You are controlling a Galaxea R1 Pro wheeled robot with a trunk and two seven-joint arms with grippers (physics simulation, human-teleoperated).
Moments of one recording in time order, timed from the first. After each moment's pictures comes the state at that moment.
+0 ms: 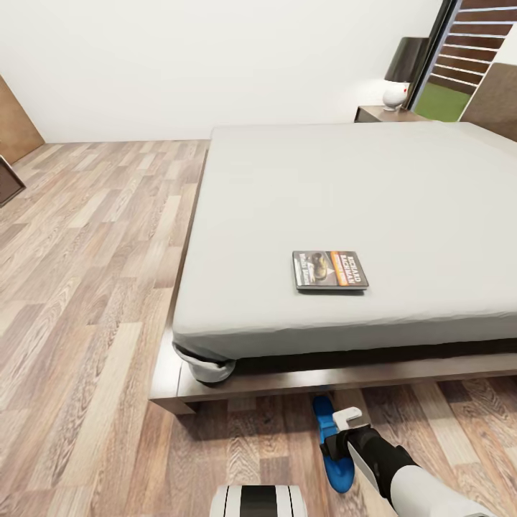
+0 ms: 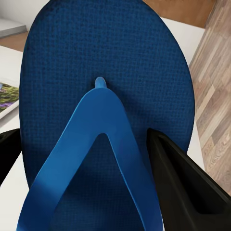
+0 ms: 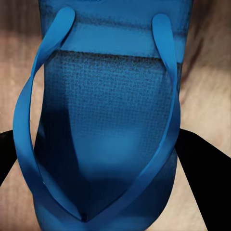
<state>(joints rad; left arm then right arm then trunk) -0.06 0.64 0.02 -0.02 0.57 -0.35 1.03 -0.65 -0.02 0.20 -0.30 0.04 0.36 0.08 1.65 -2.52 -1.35</state>
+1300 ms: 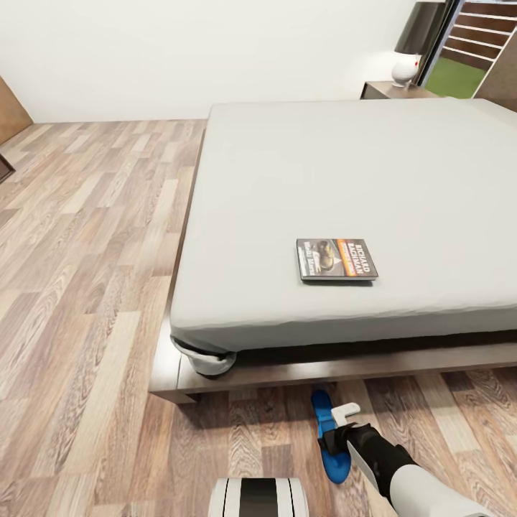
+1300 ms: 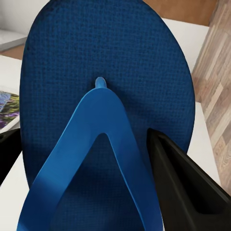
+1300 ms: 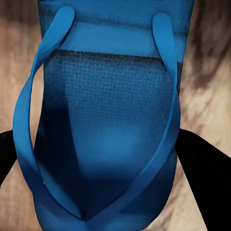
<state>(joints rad) -0.06 0.64 0.02 -0.02 0.57 -0.35 1.03 -0.65 -0.02 0.20 -0.30 0.04 0.31 0.08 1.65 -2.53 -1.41</state>
